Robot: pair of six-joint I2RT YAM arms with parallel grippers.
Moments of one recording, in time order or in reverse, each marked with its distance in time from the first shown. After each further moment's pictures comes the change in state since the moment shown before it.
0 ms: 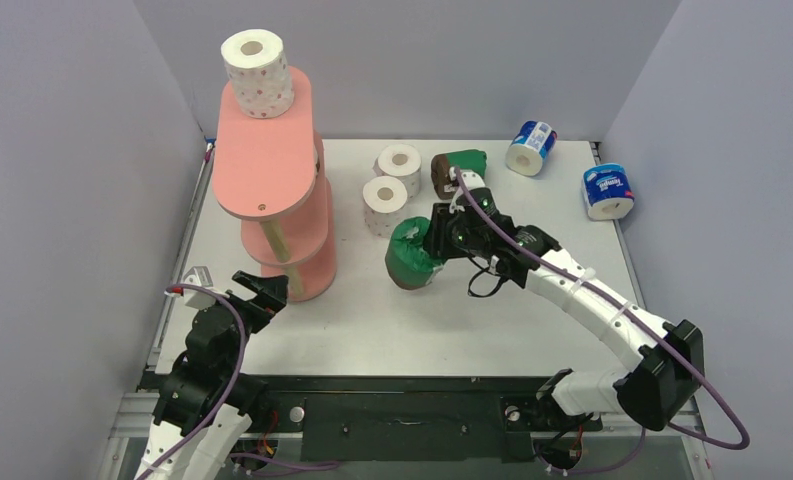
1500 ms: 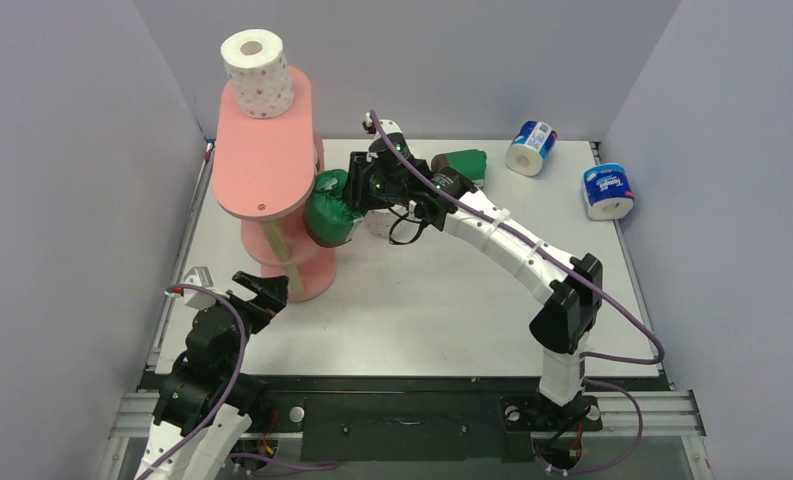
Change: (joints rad) left arm 0.000 -0.002 0.000 -0.006 0.000 0.000; right arm 0.160 0.555 0.813 -0.098 0.010 0.076
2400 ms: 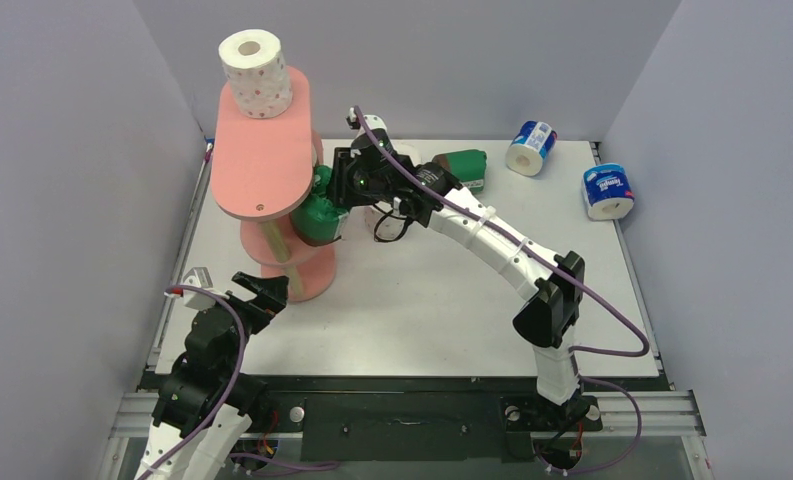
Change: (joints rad) left arm -0.005 -0.010 0.000 -0.001 0.000 0.000; right arm 0.042 0.106 0.182 -0.057 0.029 0.022
